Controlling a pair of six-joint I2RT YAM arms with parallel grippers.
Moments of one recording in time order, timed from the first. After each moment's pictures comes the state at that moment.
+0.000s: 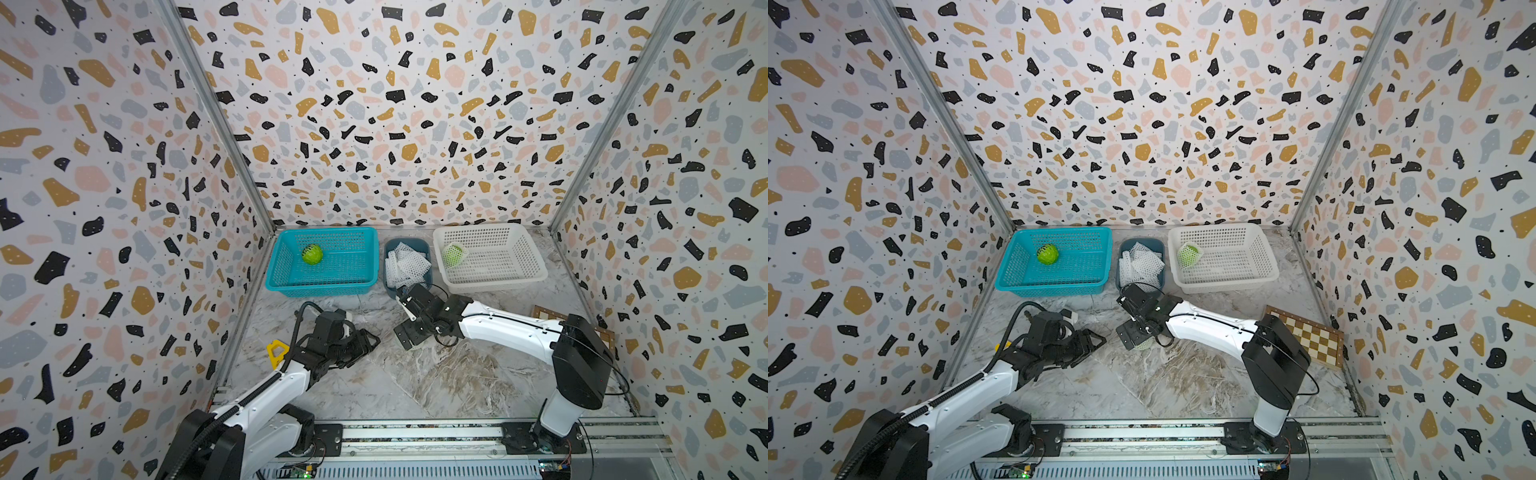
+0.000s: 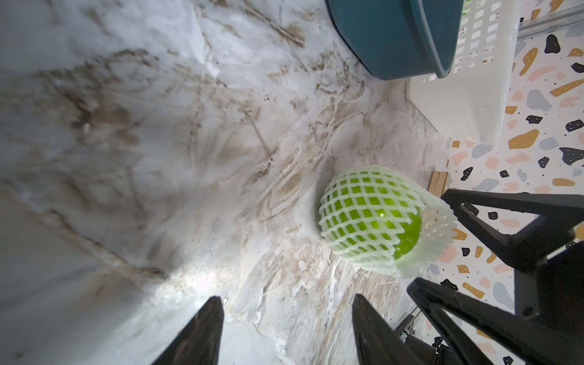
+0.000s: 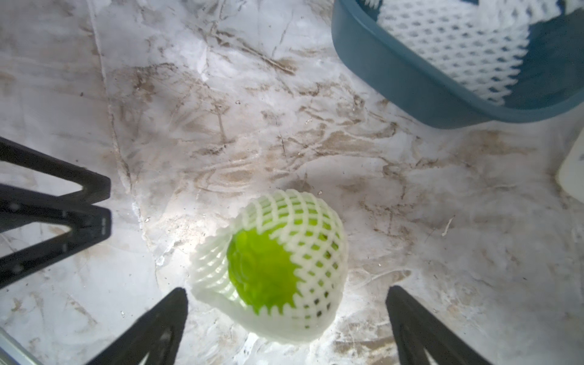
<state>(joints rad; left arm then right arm) -0.38 1.03 0.36 -0.15 0.43 -0.87 0.99 1.72 1.28 -0.63 0.11 0.26</state>
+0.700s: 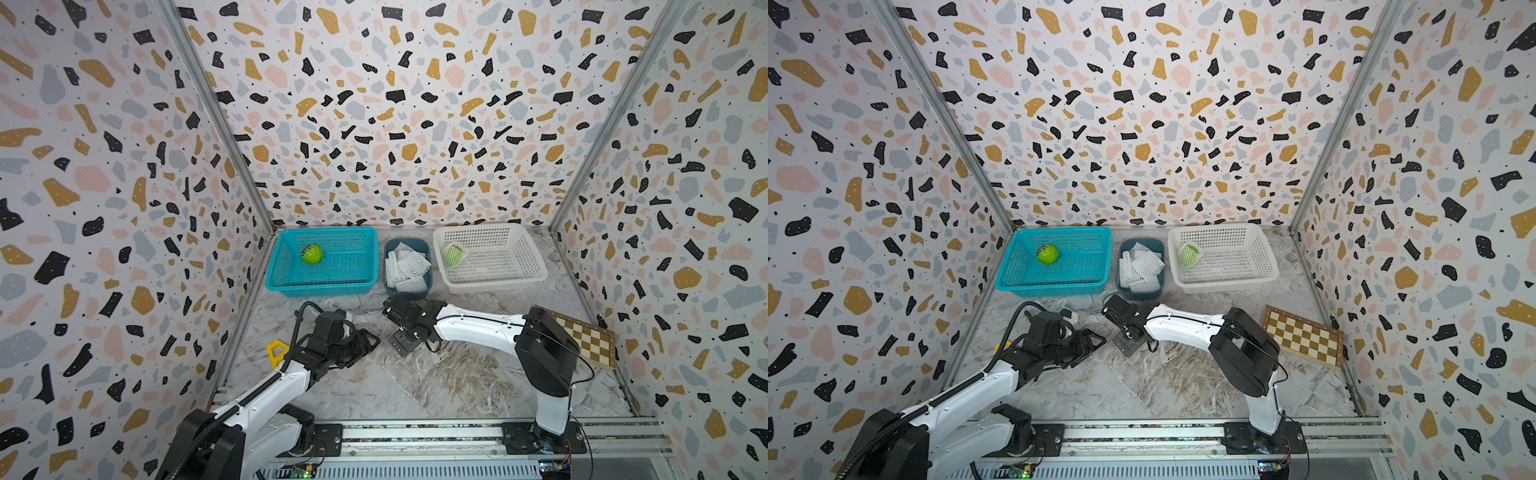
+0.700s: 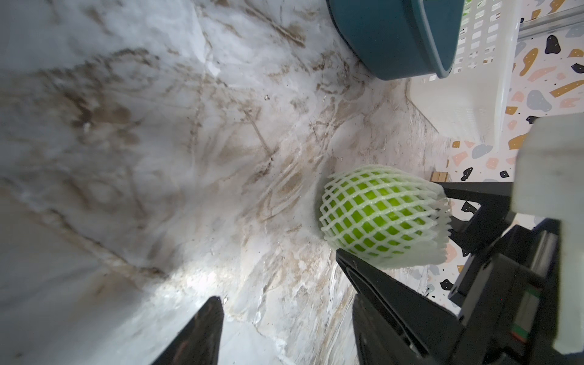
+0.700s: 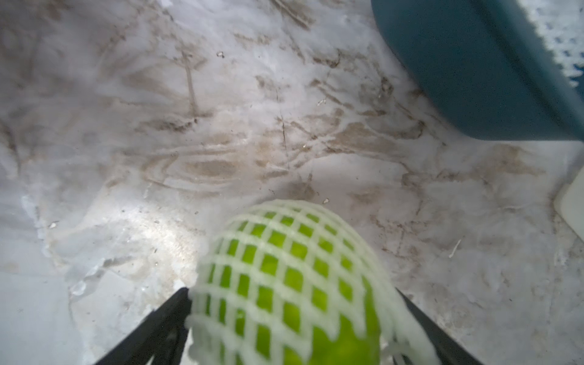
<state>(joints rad) -0.38 1.03 0.36 -0.15 0.43 -0.87 1.03 1.90 1.36 -0.69 0.23 0.19</state>
